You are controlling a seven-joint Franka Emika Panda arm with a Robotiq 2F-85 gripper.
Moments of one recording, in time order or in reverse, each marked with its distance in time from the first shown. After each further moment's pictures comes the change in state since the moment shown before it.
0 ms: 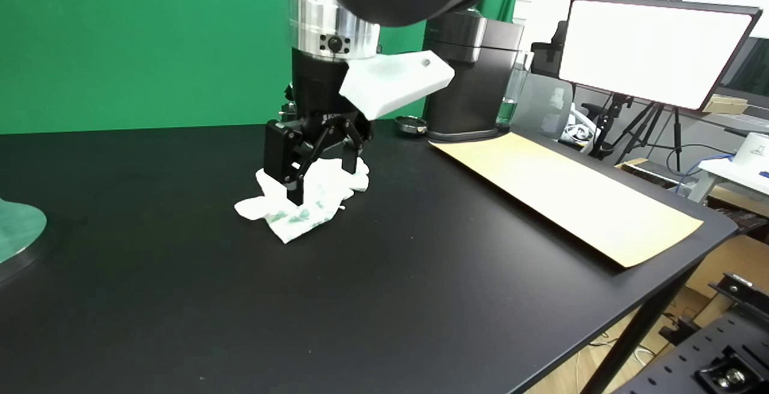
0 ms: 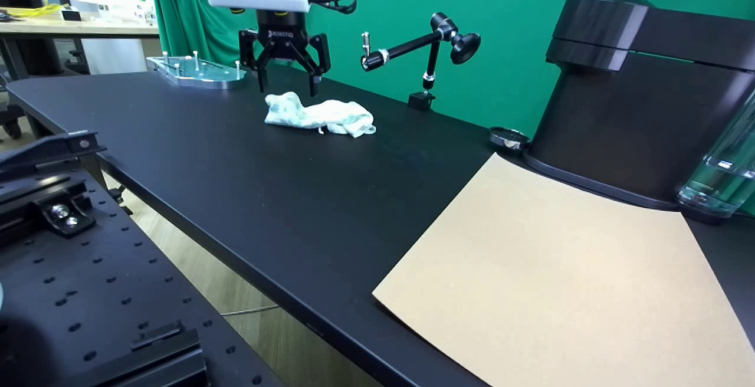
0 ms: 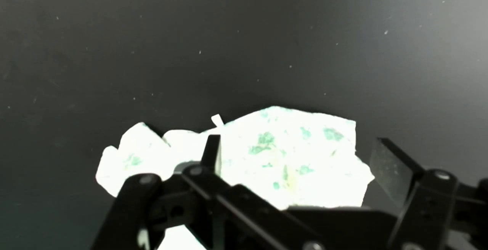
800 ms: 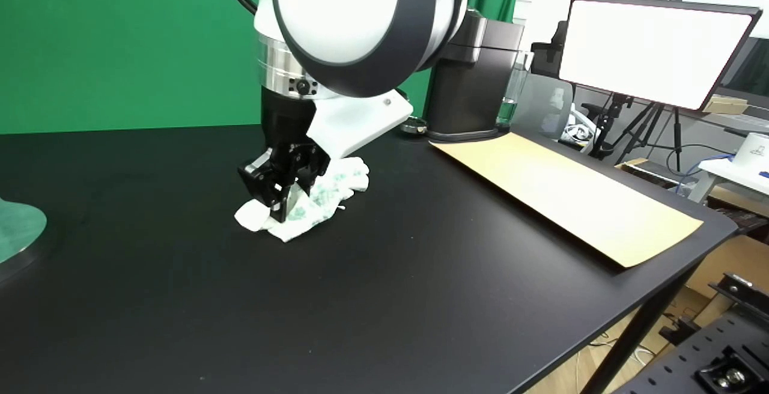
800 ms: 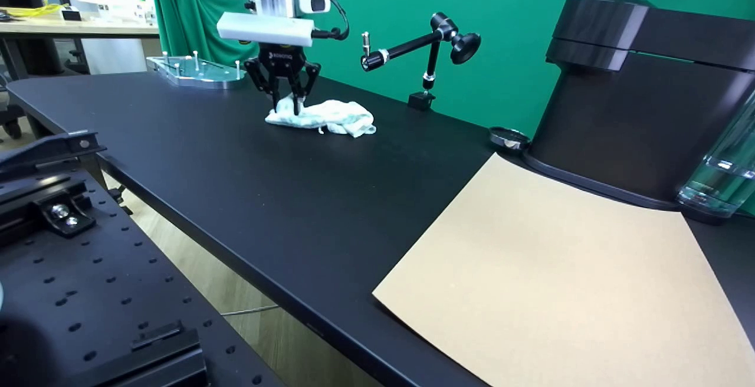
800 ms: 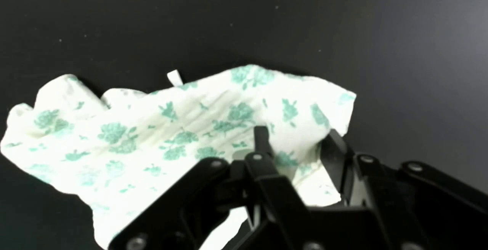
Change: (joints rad) arm 0.038 0.168 -0.022 0.107 -0.044 0.119 -0.017
